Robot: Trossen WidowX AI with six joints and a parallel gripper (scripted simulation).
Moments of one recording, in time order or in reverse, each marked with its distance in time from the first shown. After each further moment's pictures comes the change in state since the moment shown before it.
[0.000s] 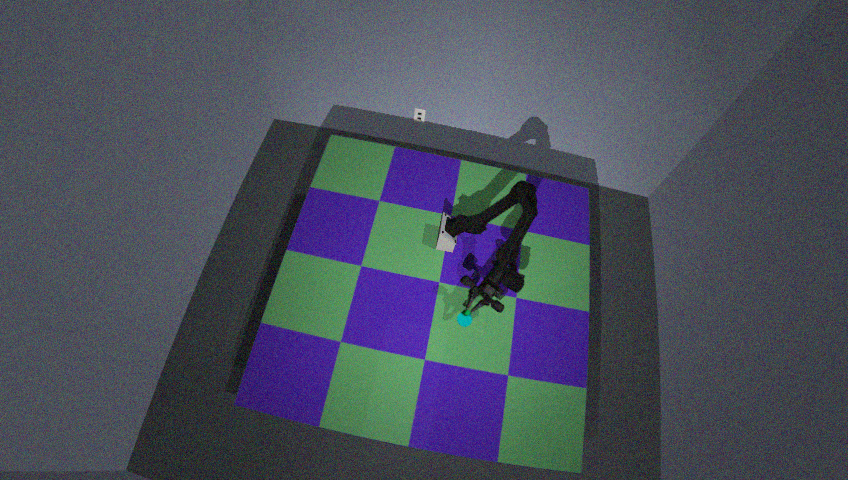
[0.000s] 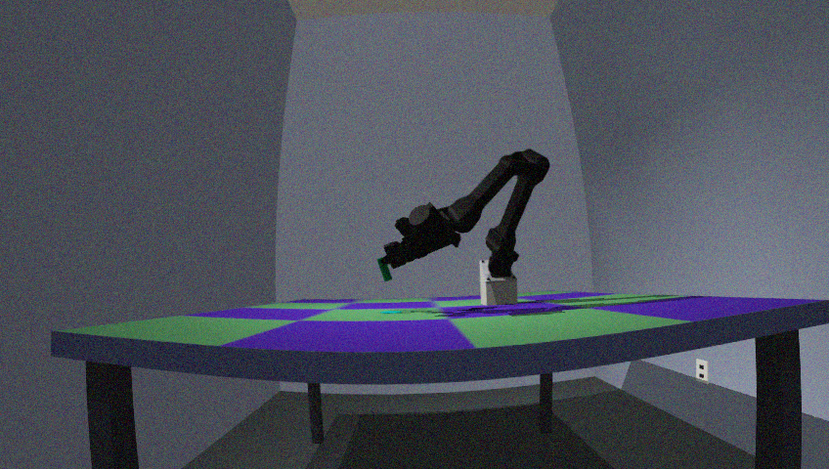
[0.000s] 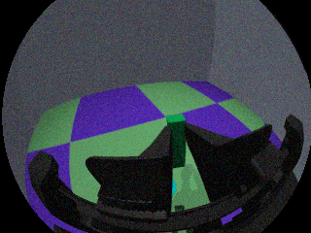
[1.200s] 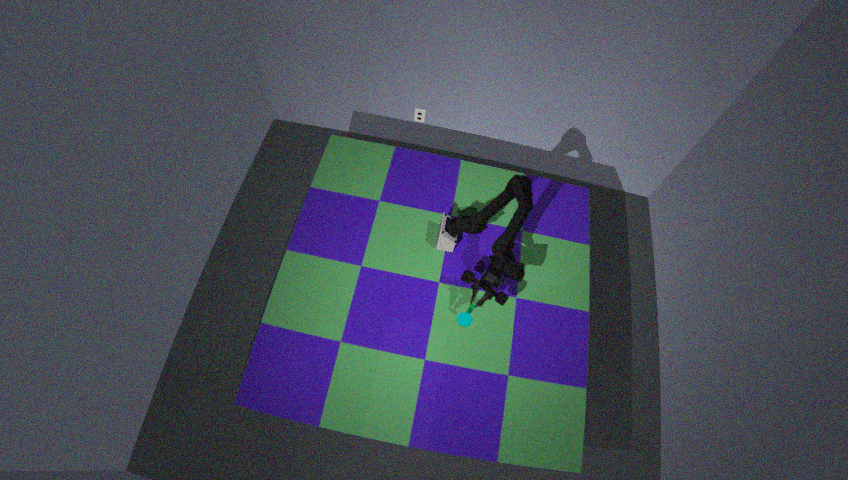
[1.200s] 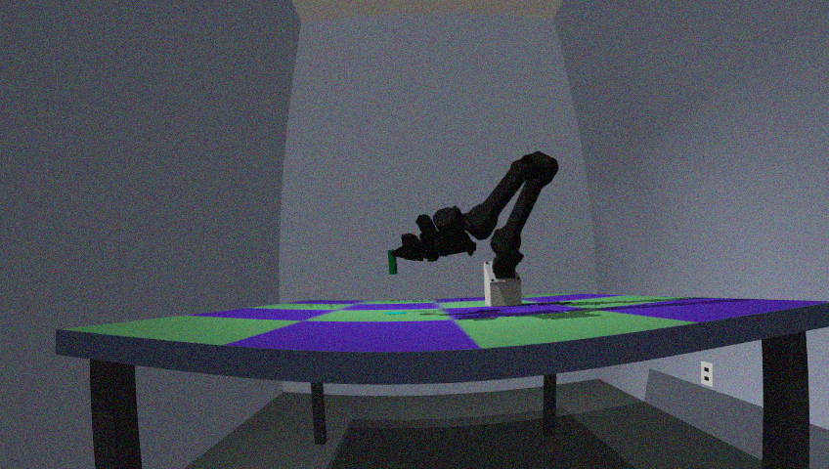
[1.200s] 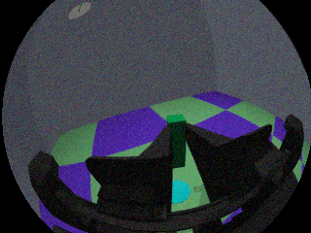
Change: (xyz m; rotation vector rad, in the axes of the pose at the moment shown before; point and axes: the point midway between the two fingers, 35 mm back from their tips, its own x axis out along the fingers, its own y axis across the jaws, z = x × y) arm -0.025 -0.004 0.007 0.178 -0.198 0.080
